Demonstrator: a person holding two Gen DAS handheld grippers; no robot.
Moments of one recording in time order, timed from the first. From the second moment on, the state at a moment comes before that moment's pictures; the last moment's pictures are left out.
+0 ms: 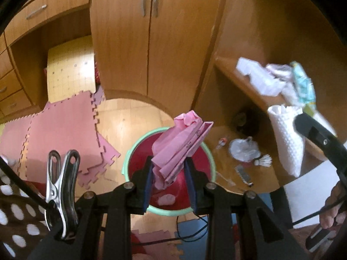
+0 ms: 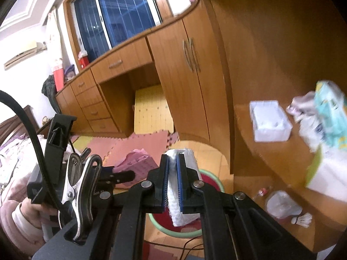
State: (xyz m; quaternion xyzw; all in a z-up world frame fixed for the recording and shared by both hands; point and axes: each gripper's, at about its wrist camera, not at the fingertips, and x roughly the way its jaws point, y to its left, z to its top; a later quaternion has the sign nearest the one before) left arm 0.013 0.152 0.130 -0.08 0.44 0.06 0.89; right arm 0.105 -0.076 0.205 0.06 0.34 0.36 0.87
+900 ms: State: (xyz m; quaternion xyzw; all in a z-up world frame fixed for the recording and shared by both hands) left arm 0.048 0.158 0.002 -0.12 0.54 0.07 0.83; right arm 0.160 -0.004 0.093 0.04 0.44 0.33 0.83
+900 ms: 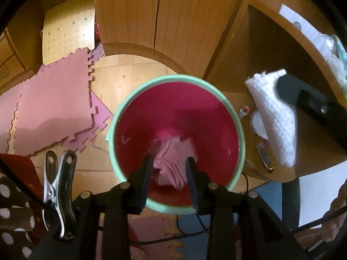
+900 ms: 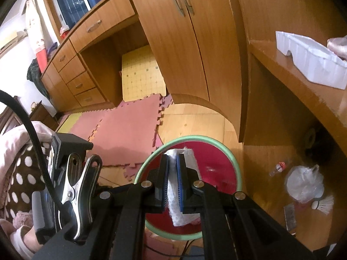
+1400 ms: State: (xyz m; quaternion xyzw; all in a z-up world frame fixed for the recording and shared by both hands) left arm 0.043 0.168 0.004 -0.14 0.55 0.09 0.82; right arm 0.164 0.003 0.081 0.05 0.46 0.33 0.82
